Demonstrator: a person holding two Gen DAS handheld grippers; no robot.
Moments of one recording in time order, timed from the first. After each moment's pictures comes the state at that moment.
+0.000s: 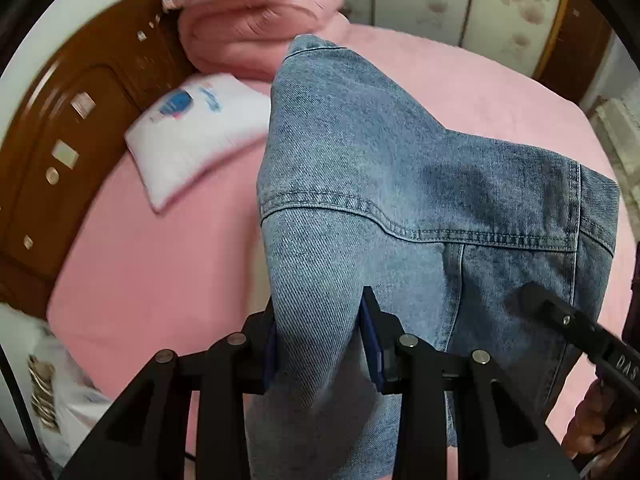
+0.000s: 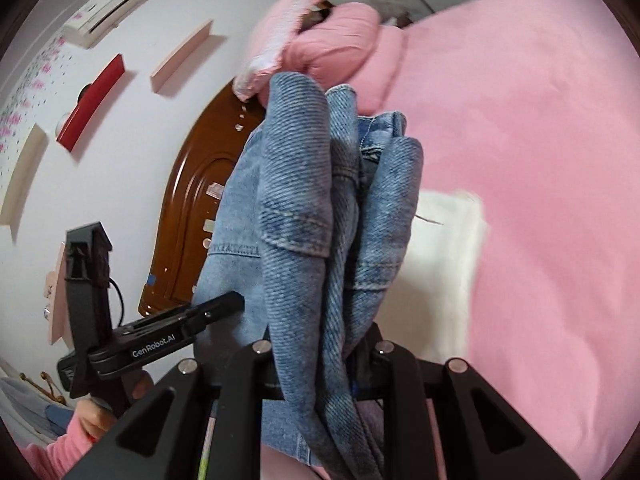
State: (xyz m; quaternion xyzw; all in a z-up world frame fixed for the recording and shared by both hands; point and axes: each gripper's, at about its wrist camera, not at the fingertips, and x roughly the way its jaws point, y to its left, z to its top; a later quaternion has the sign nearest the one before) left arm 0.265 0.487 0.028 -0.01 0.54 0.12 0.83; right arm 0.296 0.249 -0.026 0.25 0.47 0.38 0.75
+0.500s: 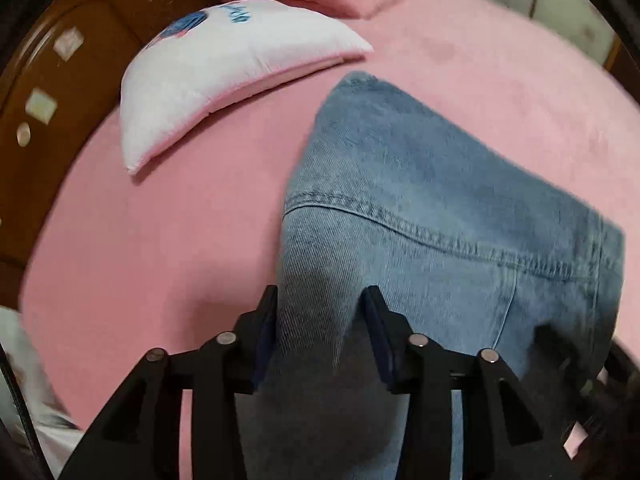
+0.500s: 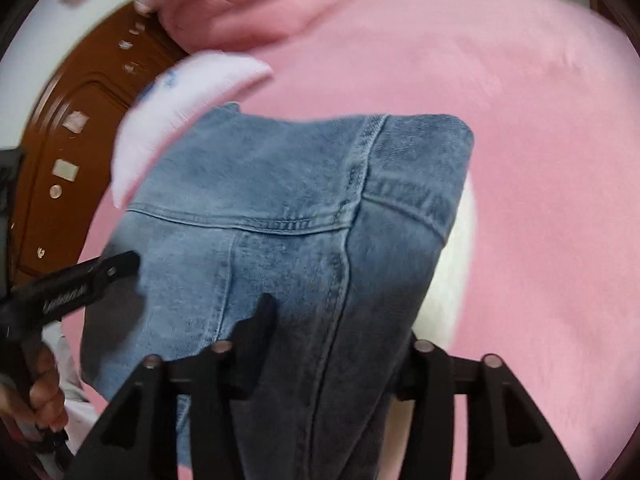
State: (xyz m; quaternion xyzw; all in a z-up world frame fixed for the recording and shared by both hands) left arm 0.366 0.601 -0.187 -0.05 0.58 0.19 0.79; right arm 0.377 0.368 -0.219 0.07 0.54 0.26 0.80
